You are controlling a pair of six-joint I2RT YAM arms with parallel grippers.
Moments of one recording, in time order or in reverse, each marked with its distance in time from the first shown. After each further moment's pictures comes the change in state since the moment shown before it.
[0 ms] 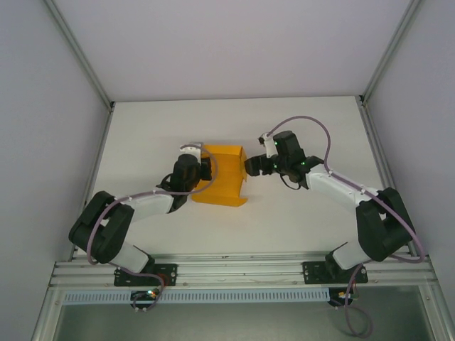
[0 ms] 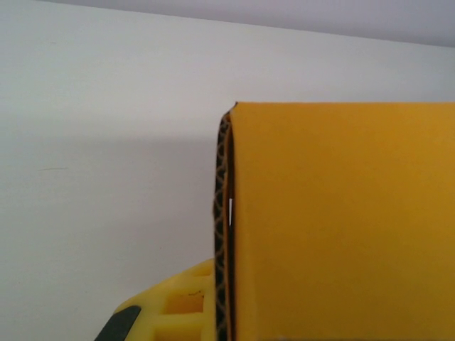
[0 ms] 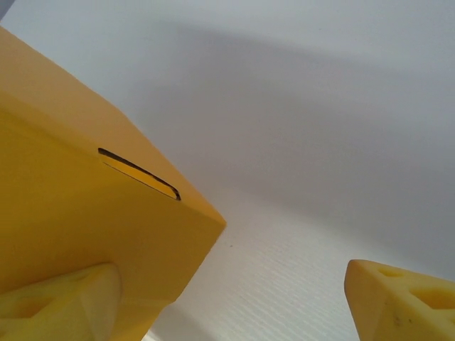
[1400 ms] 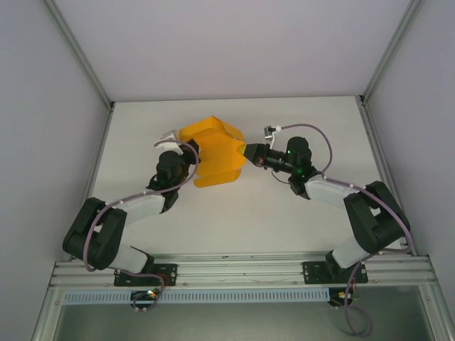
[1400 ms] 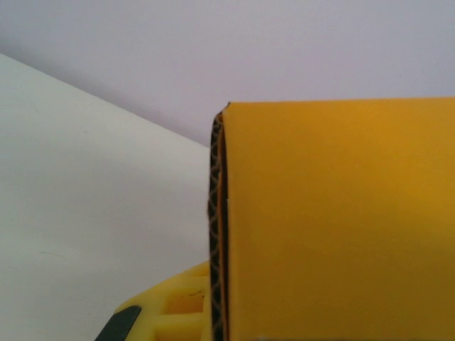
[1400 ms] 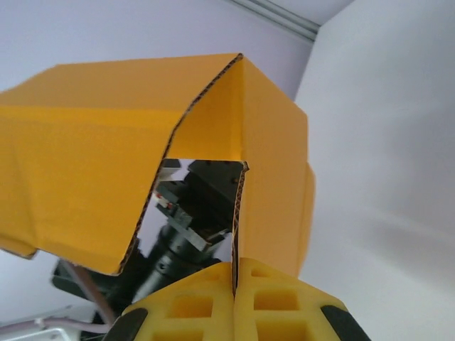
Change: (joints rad) left arm 0.119 -0.057 -0.045 0.301 0.008 -0.289; right arm -0.040 0.071 -0.214 0.974 -0.487 0.894
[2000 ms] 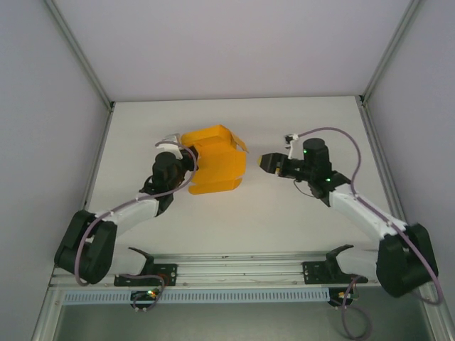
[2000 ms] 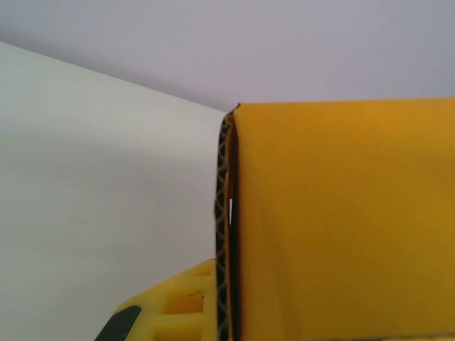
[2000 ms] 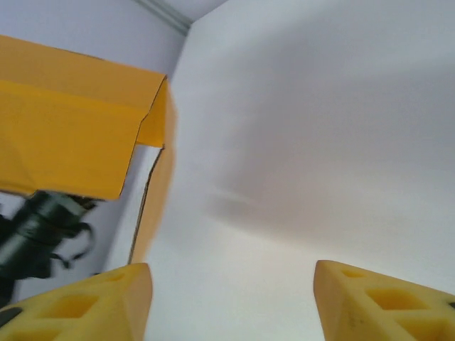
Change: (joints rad) left arm 0.015 -0.134 -0.016 -0.240 0.095 0.142; right arm -0.127 -0.393 -0.013 -0.838 0.178 -0.534
